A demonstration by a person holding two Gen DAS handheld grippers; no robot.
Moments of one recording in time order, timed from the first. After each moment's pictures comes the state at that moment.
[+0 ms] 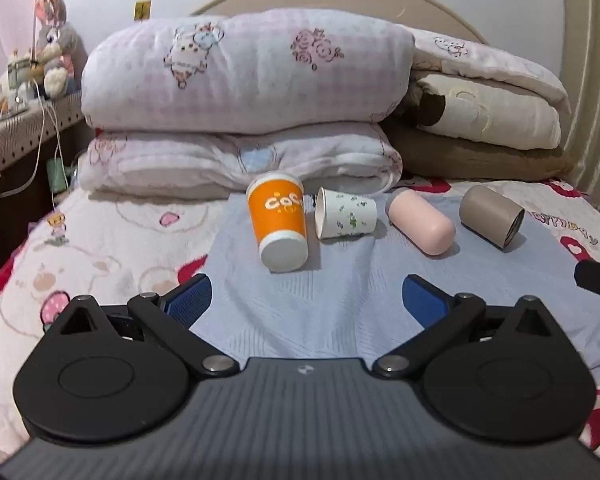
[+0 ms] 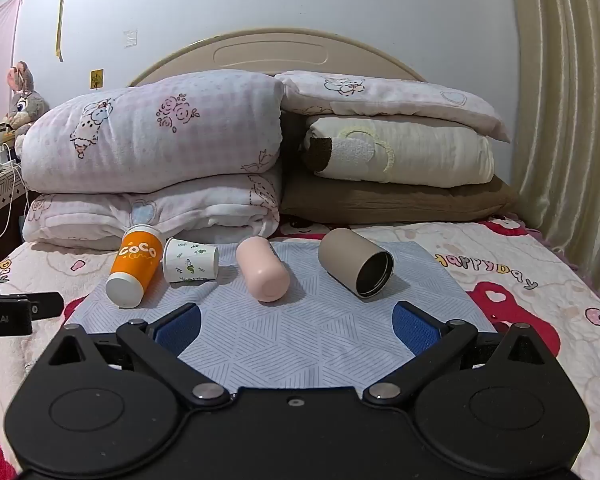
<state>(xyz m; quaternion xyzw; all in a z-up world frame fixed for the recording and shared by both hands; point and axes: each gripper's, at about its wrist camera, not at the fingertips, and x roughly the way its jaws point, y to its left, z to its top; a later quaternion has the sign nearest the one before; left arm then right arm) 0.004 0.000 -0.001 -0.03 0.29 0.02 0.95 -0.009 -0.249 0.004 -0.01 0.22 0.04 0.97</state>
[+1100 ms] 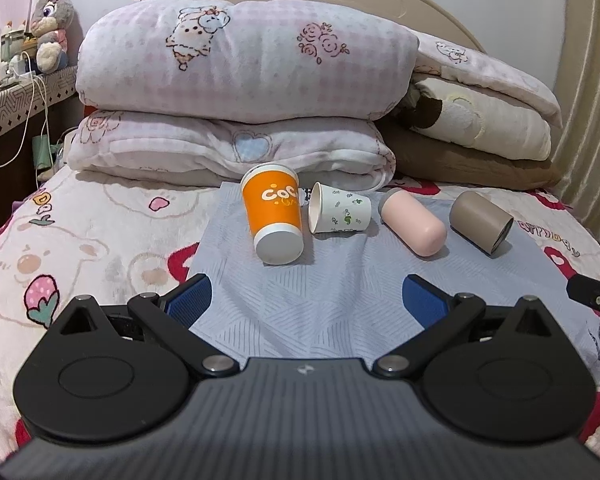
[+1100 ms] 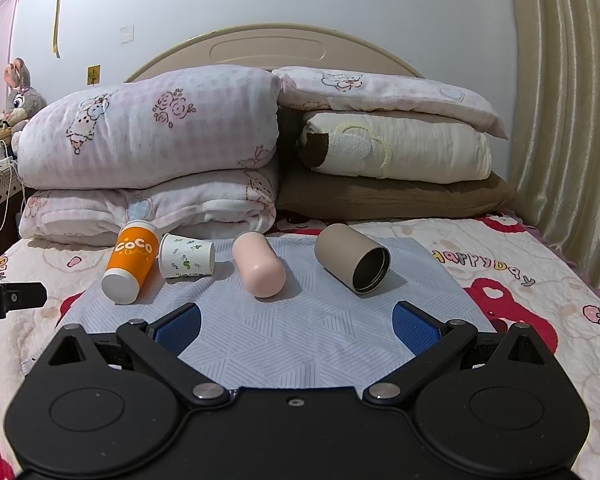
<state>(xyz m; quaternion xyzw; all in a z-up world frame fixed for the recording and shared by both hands) 0.000 0.020 0.001 -0.07 0.28 0.00 0.96 -0.007 -0.251 0.005 -0.01 0.22 0.04 0.97</state>
